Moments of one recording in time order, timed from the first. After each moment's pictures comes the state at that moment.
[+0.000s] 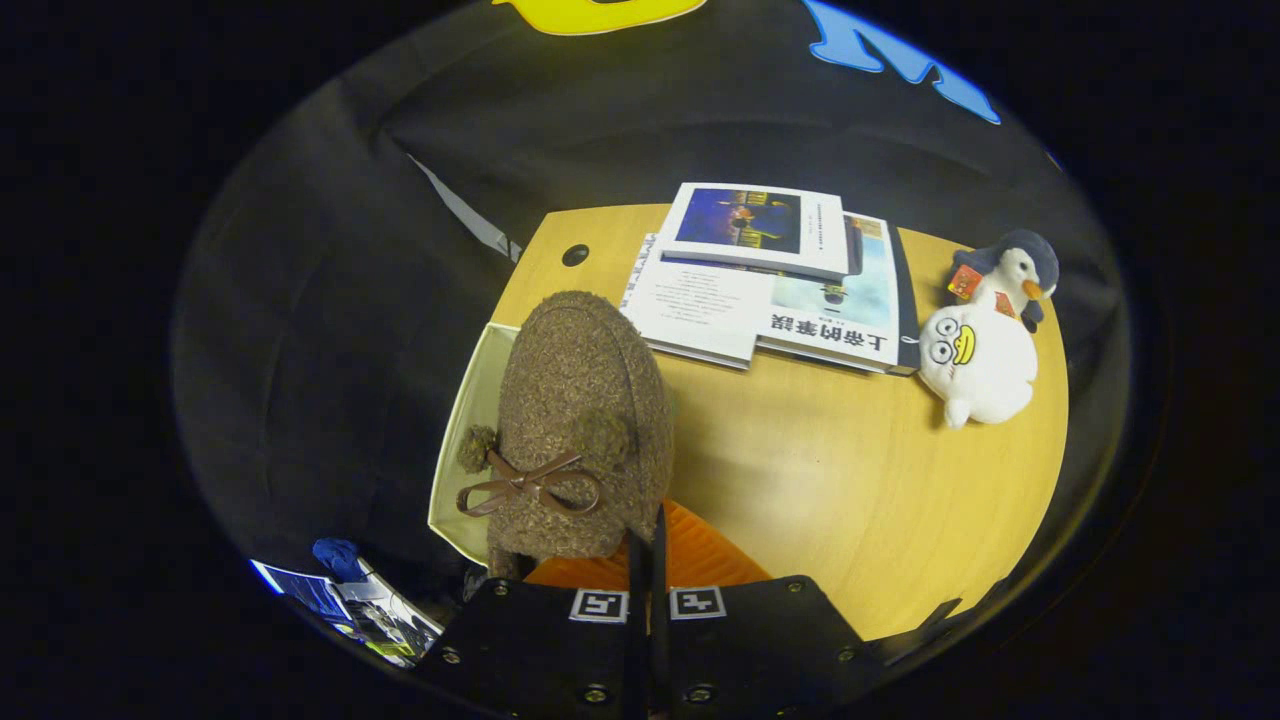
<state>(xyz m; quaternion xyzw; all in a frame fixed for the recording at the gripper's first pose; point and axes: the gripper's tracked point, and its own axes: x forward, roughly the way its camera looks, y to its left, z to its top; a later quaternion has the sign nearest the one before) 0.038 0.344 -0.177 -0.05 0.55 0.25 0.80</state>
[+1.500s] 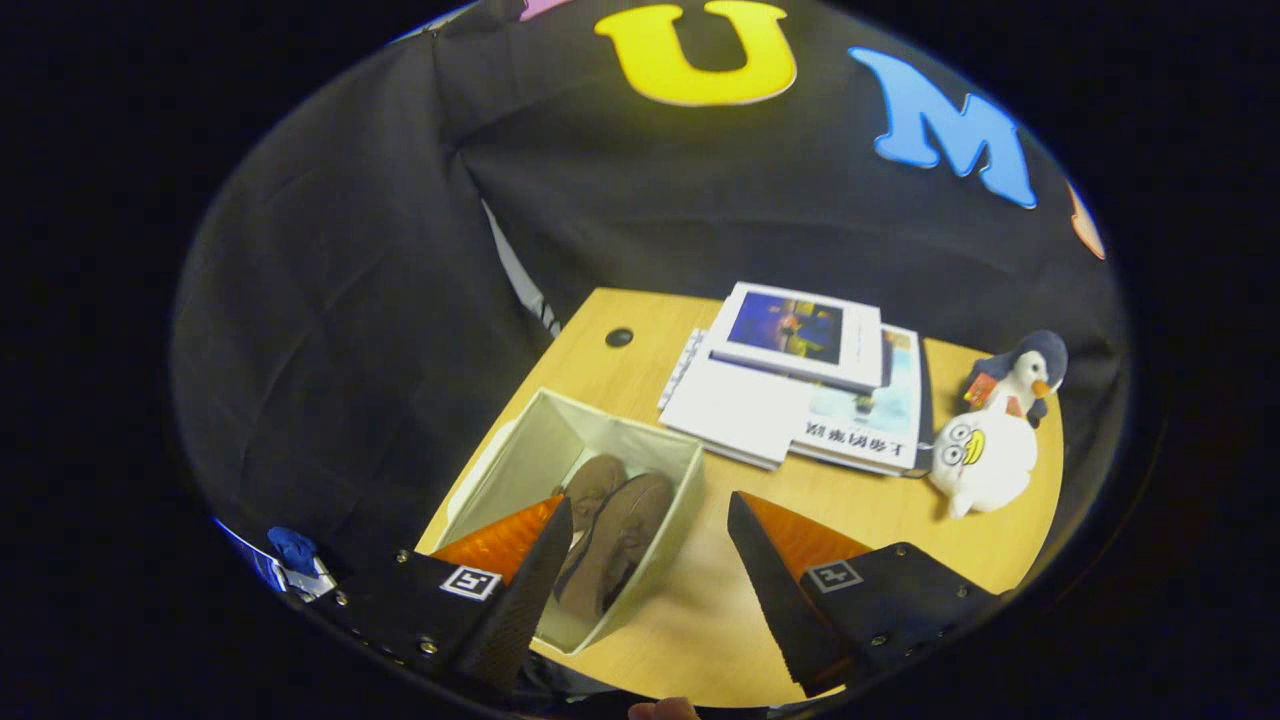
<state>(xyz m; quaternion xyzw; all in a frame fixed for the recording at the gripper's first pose) 0.066 0.353 -0.118 -0.05 0.35 0.28 0.89</state>
